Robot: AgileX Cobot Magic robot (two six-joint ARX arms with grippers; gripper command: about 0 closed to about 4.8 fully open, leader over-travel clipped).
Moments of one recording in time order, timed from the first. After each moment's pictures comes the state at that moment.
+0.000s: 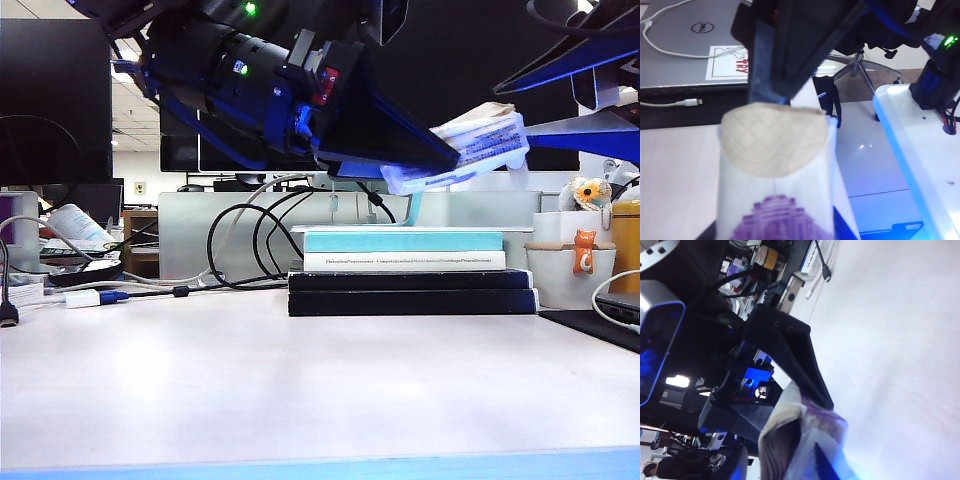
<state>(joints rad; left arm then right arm) -0.70 1.71 1.10 -0.06 0.89 0.55 0.04 1.10 0.54 0.02 -1.19 0.55</state>
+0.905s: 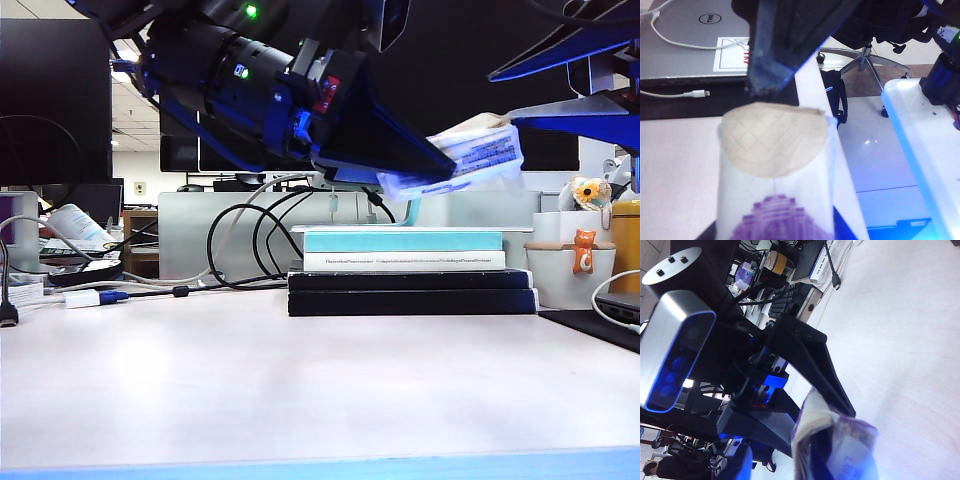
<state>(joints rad) -0.70 1.71 1.10 -0.06 0.85 0.55 0.05 1.10 0.55 0.10 -1.20 0.61</state>
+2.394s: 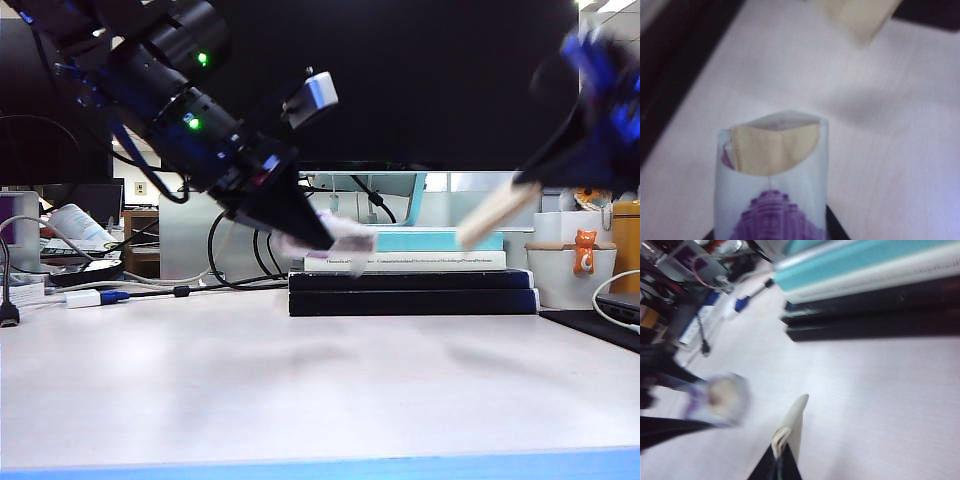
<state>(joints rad) -0.55 1.71 1.09 -0.14 0.51 0.50 0.05 1.23 0.55 0.25 -0.70 0.39</state>
